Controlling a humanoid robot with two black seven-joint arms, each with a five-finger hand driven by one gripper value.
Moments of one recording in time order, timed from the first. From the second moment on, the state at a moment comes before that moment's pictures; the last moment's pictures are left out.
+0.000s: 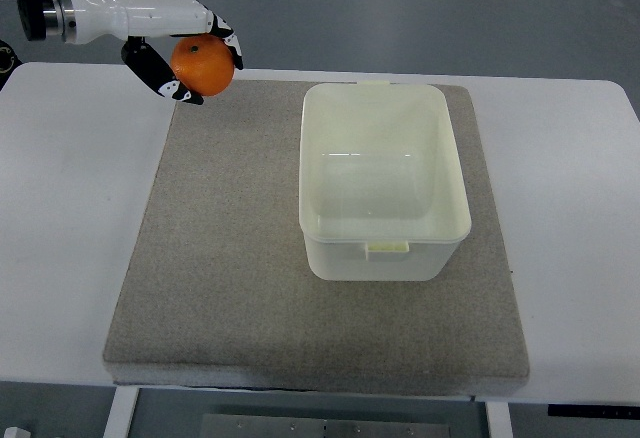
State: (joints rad) left arm -1.42 0.76 -0.03 -1.06 1.47 -0.14 -0.59; right arm 0.00 0.00 -0.15 0.17 -0.10 -0.16 0.13
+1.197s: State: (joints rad) left arm -1.43 0.48 -0.13 -1.11 1.44 -0.15 -0.61; right arm 0.00 0.00 -0.15 0.17 -0.10 -0.16 0.13
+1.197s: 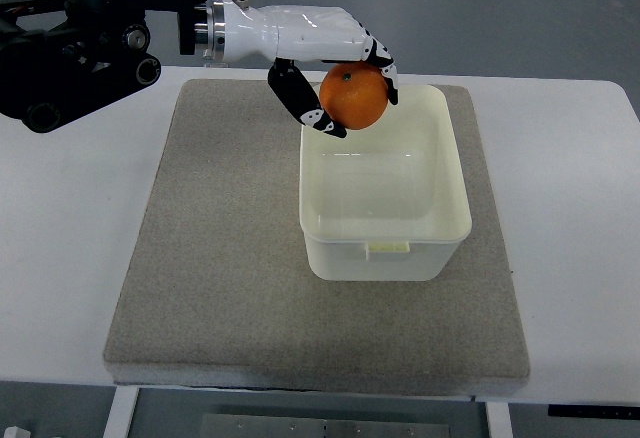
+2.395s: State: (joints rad) left arm -1.40 0.45 -0.13 -1.10 1.31 -0.18 -0.61; right arm 0.00 0.00 -0.15 0.17 -0.10 -0.16 0.13
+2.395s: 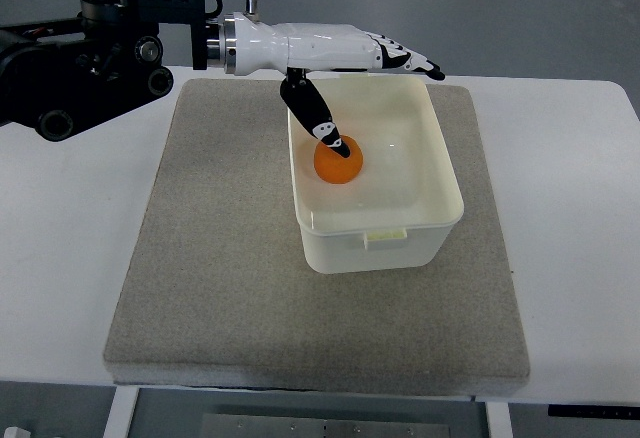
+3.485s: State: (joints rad) left arm -1.28 0.44 -0.13 -0.62 1.17 0.02 -0.60; right arm 0.00 0.00 -0.15 0.17 -0.10 -0.16 0.13
